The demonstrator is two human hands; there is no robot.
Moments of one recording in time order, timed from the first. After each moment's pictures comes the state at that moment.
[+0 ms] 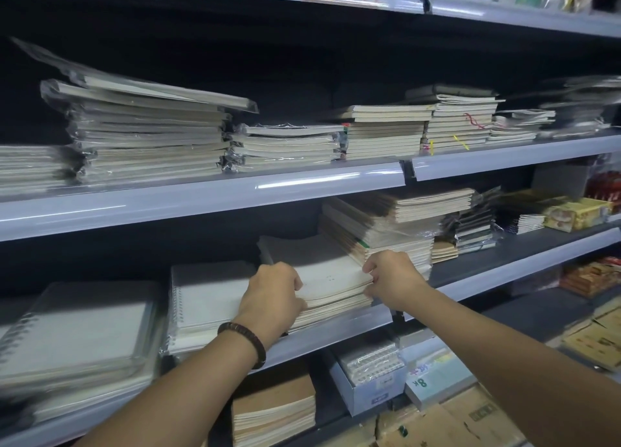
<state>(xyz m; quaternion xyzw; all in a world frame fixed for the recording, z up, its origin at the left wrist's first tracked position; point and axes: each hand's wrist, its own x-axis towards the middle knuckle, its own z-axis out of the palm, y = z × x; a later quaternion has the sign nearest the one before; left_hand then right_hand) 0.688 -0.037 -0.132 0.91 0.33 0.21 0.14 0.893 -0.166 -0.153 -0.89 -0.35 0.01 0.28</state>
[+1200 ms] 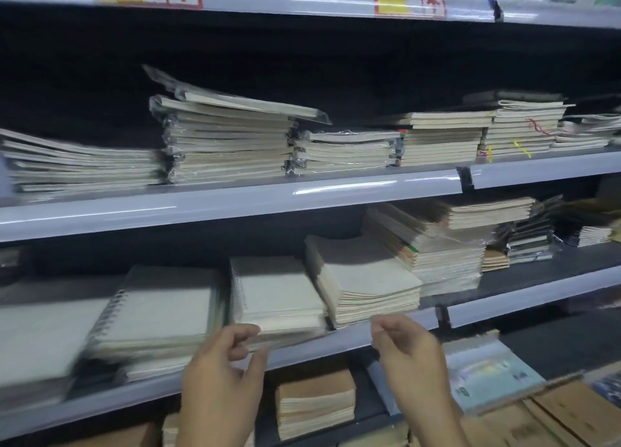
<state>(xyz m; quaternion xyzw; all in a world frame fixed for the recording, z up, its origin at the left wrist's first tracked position) 0.517 -0.052 -0.179 0.75 0.41 0.43 0.29 0.717 -0.187 -0.200 -0.71 -0.22 0.10 0.66</state>
